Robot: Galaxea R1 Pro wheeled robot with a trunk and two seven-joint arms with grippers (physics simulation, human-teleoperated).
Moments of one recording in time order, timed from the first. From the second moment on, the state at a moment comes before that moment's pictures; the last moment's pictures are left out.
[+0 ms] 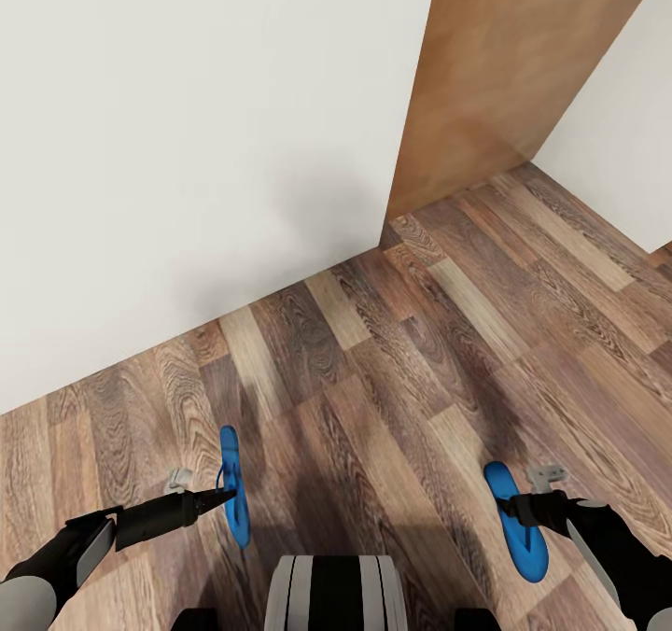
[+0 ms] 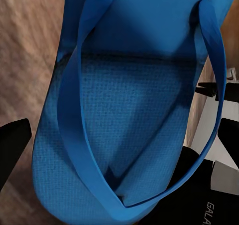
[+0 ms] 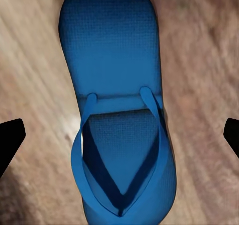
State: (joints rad) left arm -0.61 0.31 -0.01 -0.38 0.31 0.24 -1.25; right arm -0.47 -0.36 0.04 -0.74 -0.04 0.40 0.28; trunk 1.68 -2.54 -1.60
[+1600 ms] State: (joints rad) left arm -0.61 0.31 -0.01 -0.38 0.31 0.24 -1.25; right arm -0.47 -0.36 0.04 -0.74 0.02 0.40 0.28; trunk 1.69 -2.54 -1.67
